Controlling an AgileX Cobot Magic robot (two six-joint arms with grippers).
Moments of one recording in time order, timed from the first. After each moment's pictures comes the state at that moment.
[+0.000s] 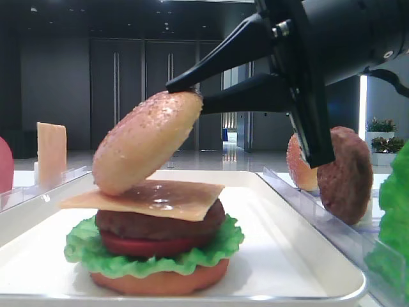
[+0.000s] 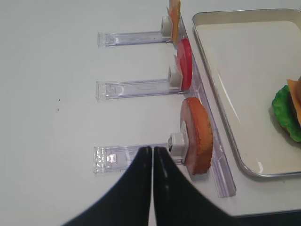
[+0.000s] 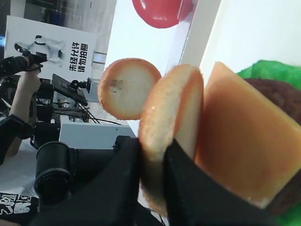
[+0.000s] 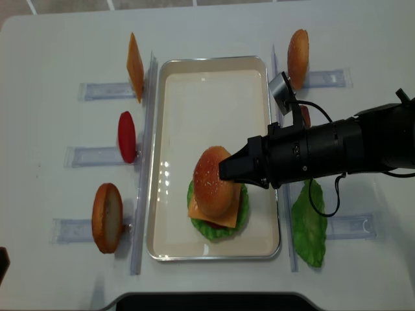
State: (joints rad) left arm -0.01 -0.02 -0.48 -0.04 1.11 0.04; right arm 0.43 1.73 -0.69 1.80 1.01 -1.28
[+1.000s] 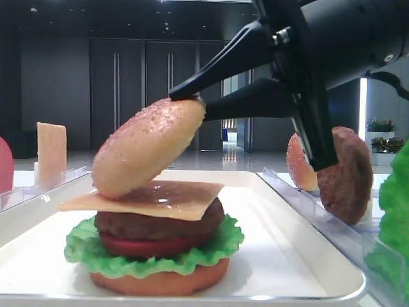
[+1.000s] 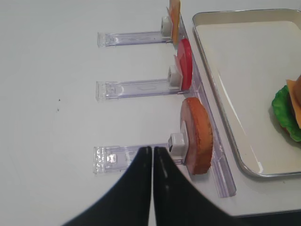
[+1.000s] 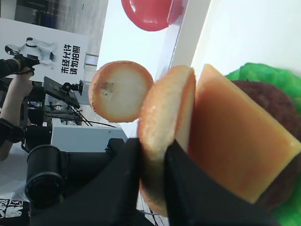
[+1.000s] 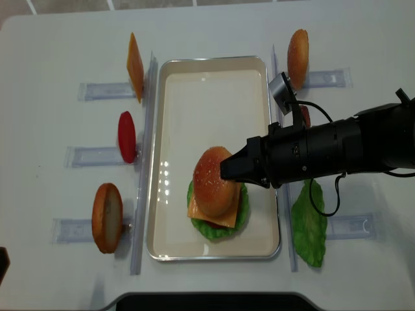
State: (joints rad) left arm -0.01 -0.02 -0.48 -0.04 1.11 0.04; right arm 0.43 1.73 -0.69 1.80 0.97 -1.28
